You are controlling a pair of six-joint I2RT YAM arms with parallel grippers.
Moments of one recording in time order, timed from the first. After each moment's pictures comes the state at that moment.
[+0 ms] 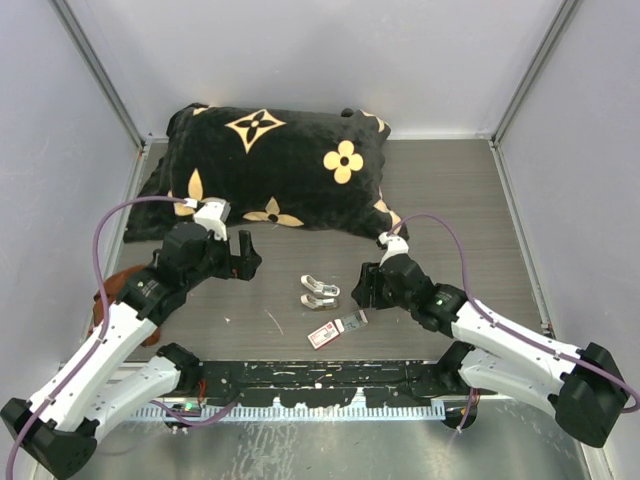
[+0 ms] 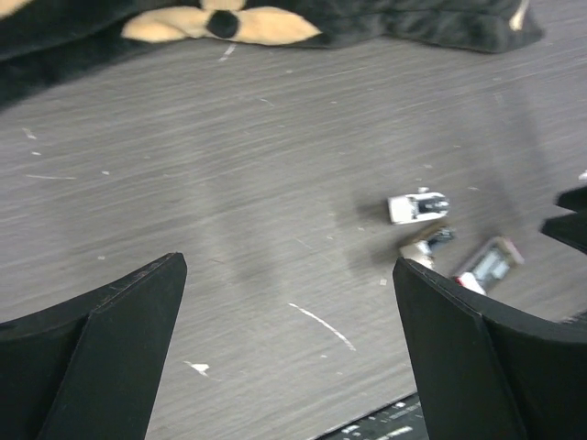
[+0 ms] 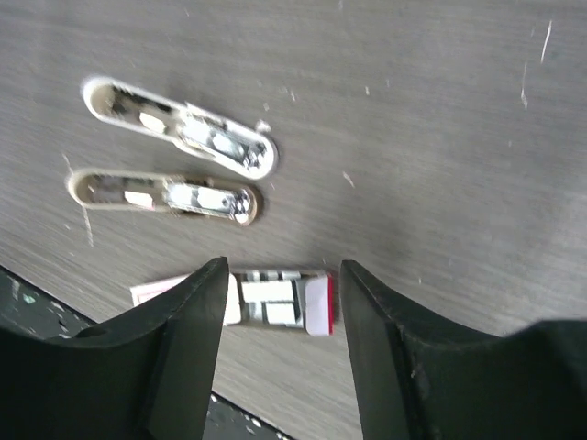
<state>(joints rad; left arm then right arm) -0.53 0.77 0.82 -0.59 -0.03 -0.35 0.79 0.90 0.50 -0.27 0.10 0.61</state>
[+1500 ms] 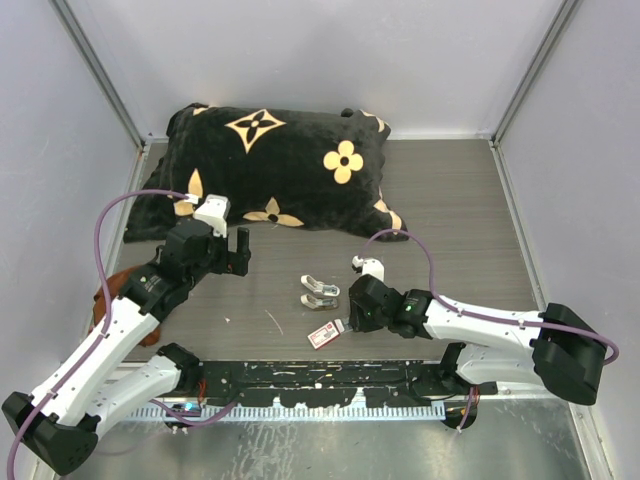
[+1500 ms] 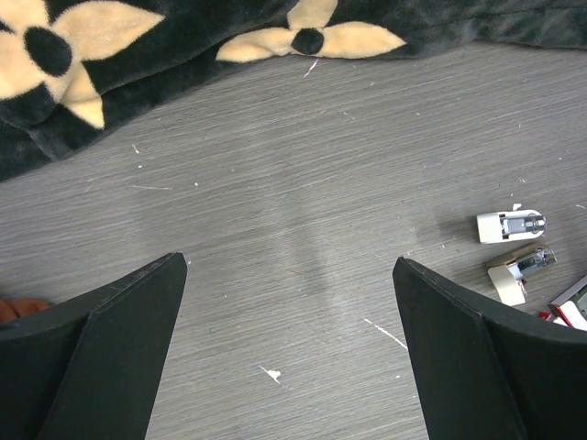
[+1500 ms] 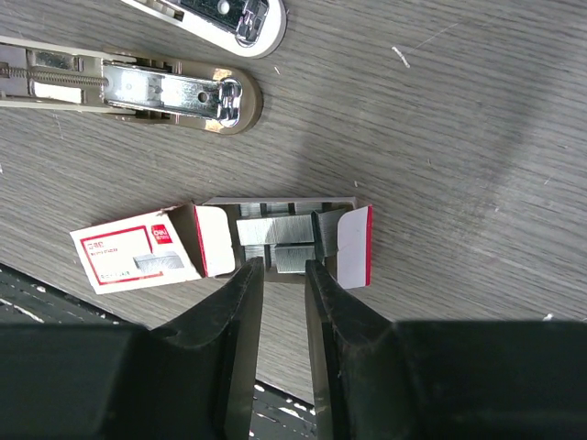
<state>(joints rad) -0.53 0.82 0.85 -0.60 -0.21 -0.19 1.03 1.13 0.52 -0.36 0.20 0.76</state>
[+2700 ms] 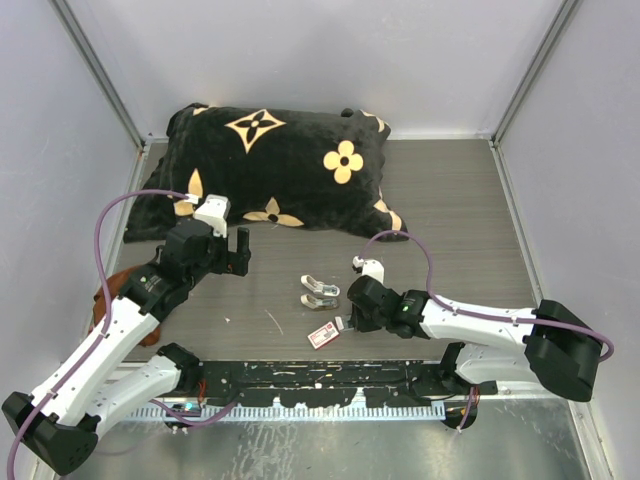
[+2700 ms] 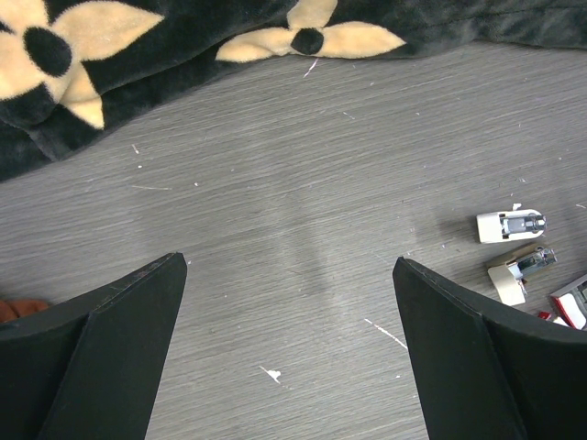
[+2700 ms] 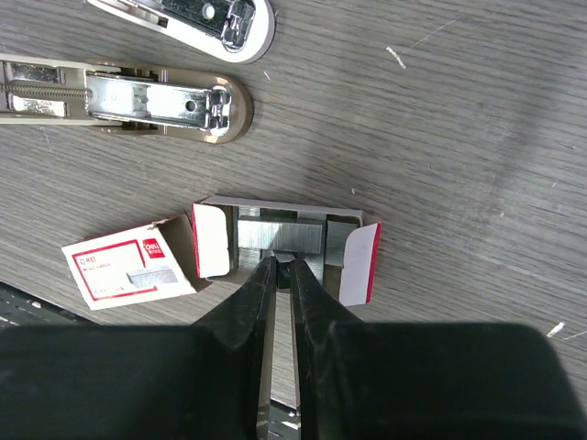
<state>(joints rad) -0.53 0.82 0.85 -0.60 -0.21 -0.19 1.03 1.17 0.51 -0.33 0.21 0.79</state>
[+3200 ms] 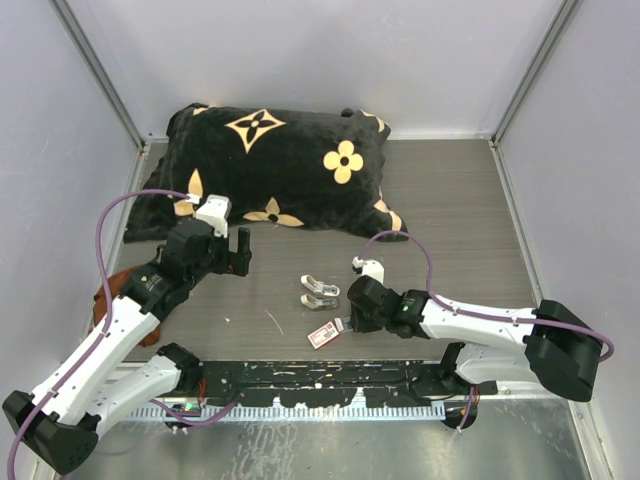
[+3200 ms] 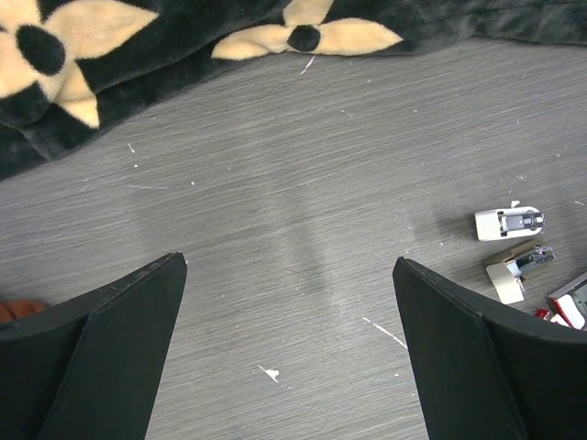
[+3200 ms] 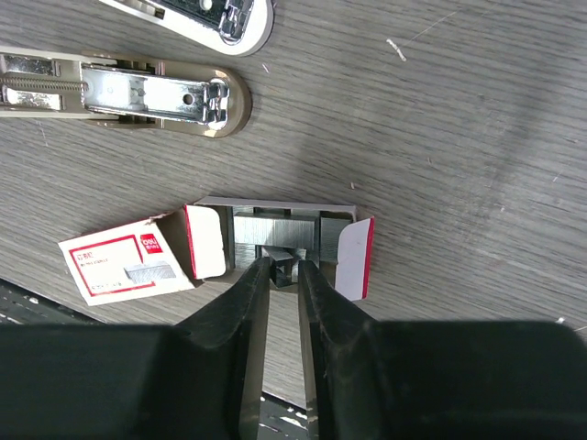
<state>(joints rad) -0.53 0.83 0.85 -0.60 -0.21 -0.19 1.03 1.17 0.51 -0.34 0.20 0.79</state>
